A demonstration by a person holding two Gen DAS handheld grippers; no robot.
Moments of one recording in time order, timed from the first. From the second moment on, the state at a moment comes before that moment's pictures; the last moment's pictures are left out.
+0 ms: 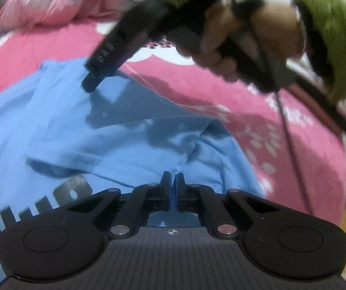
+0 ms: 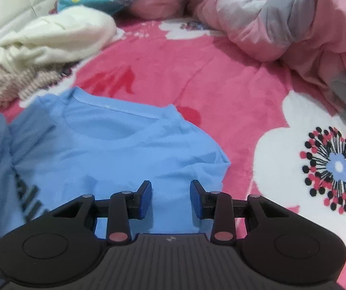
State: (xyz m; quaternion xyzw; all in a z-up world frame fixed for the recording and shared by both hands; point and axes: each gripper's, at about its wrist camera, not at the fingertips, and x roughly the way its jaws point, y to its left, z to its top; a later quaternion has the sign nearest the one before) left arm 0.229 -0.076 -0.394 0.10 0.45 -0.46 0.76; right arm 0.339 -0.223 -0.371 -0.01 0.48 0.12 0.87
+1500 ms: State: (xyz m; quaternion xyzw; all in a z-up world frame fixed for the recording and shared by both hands) left arm 0.136 0.122 -0.339 -0.30 0.51 -0.01 0.80; right arm 0.168 -0.171 -0.305 -0.03 0.54 0.33 0.77
